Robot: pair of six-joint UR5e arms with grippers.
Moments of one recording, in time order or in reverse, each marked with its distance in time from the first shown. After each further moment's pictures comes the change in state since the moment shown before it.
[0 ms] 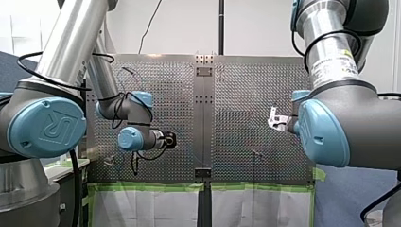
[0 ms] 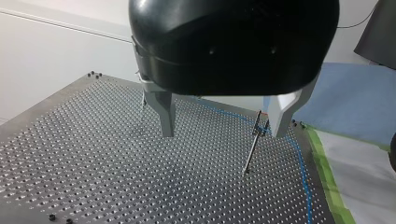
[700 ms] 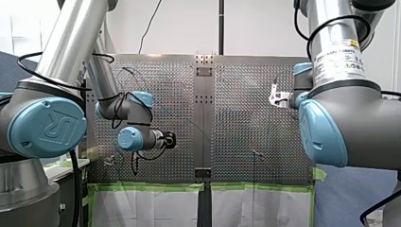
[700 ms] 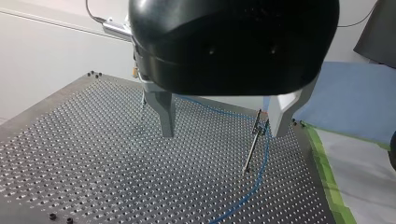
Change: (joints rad) left arm 0.003 0.000 0.000 0.000 0.000 0.003; right arm -0.013 -0.179 -0.045 0.174 -0.014 -0.058
